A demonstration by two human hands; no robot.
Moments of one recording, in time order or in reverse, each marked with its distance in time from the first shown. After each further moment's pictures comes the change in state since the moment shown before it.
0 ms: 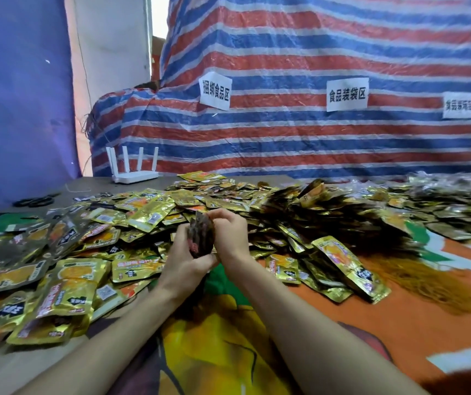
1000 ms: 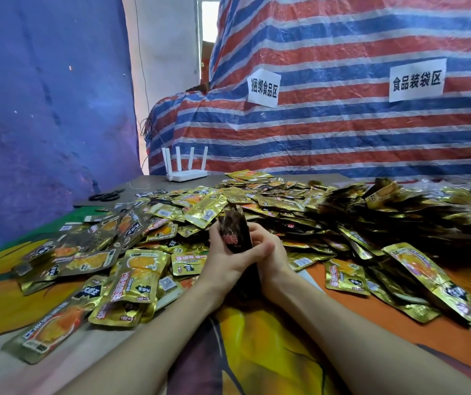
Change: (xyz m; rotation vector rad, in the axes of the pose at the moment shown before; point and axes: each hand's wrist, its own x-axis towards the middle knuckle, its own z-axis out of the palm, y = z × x) left_hand -0.003 -0.012 -0.020 -0.080 0.155 -0.089; right_hand -0.015 0.024 0.025 0.333 -0.212 0.252
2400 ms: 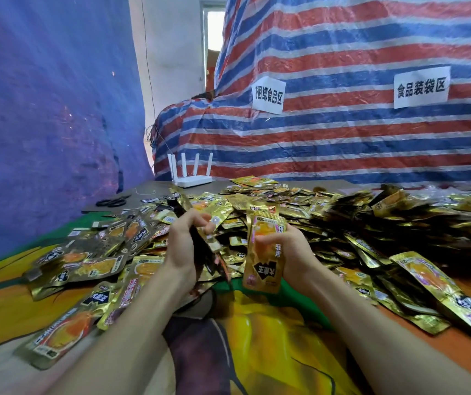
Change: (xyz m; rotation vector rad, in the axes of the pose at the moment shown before) left_hand 0.020 0.052 -0.052 -0.408 0.039 -0.078; right_hand 0.018 -0.022 -0.028 -0.068 -0.080 -0.021
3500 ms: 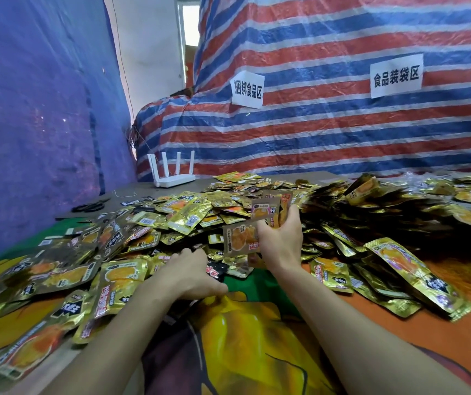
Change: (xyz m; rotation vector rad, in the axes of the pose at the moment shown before) left_hand 0.001 -0.027 0.009 1.837 -0.273 -0.232; right_hand 0.005 0.009 -0.015 -0.323 0.487 -0.435
